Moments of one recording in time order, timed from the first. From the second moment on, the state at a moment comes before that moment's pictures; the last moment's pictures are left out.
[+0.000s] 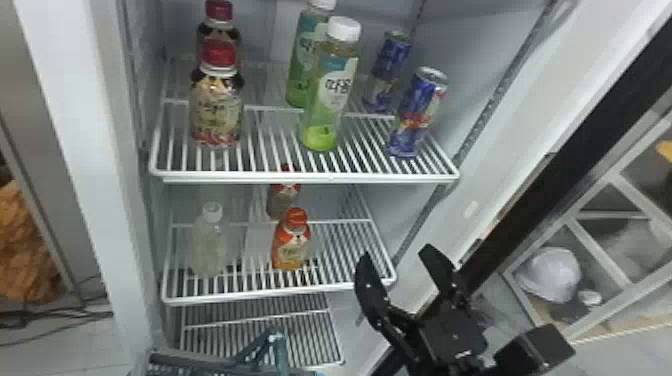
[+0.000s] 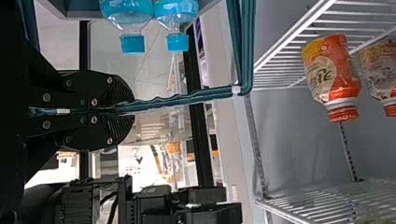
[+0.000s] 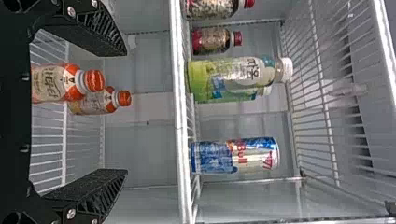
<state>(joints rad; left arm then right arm) 0.54 0.14 -0.12 -2.08 1.22 1.06 -0.18 0.78 -0.14 -0.05 -2.24 -0.22 -0.18 0.10</state>
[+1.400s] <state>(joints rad) 0.53 0.14 -0.14 -2.08 1.22 1.06 -0.18 0.76 -0.14 -0.03 -2.17 -0.22 -0.29 0.04</state>
